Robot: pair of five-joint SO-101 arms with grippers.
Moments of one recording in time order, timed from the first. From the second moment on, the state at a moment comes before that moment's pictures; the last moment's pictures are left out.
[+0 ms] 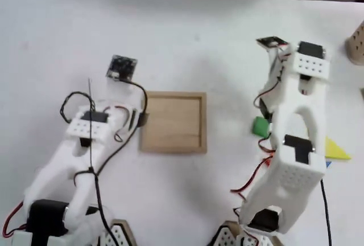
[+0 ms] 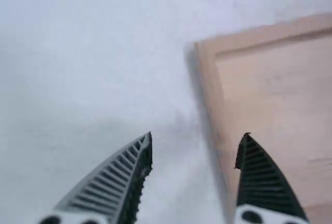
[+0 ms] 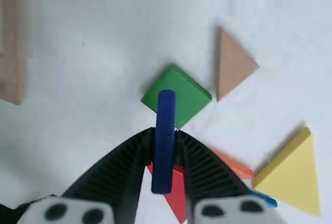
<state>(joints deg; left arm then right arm) 1.6 -16.4 54.2 32.1 -1.4 8.7 22.7 -16.7 97.7 35.5</state>
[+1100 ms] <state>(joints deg) -6.5 -16.2 51.6 32.1 5.1 -33.2 31.8 -21.7 88.8 8.7</state>
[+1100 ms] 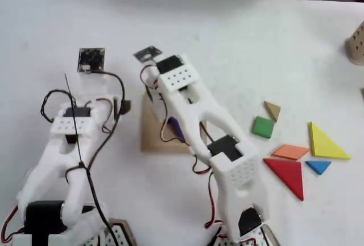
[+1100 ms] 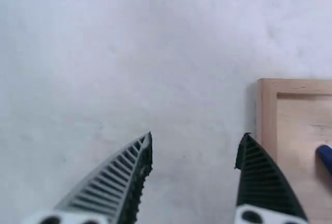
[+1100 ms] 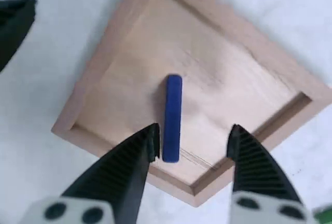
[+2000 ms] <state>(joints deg) -1.2 -16.2 51.6 32.1 5.1 -7.9 -4.3 14.9 88.8 19.0</state>
